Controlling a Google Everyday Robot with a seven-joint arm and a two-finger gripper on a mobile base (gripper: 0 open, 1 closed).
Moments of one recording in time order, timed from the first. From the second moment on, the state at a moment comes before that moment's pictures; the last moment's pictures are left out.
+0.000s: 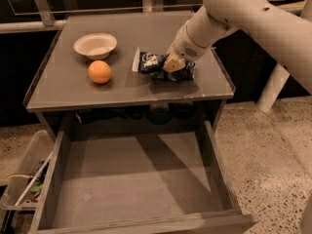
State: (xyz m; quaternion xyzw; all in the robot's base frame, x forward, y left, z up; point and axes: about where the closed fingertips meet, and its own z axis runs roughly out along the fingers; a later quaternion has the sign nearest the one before) arm 0.671 -0.061 0.870 -0.61 0.73 0.06 0.30
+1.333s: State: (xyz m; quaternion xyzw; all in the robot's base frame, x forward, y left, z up) arm 0.562 -0.108 0.904 -0.60 0.72 0.05 0.35
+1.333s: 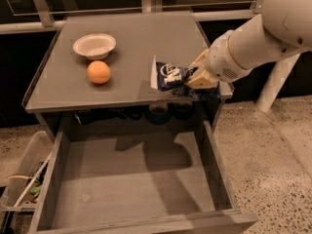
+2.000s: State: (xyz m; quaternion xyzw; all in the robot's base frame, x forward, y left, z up) arm 0.481 -0.131 0.903 -0.60 0.72 0.01 0.35
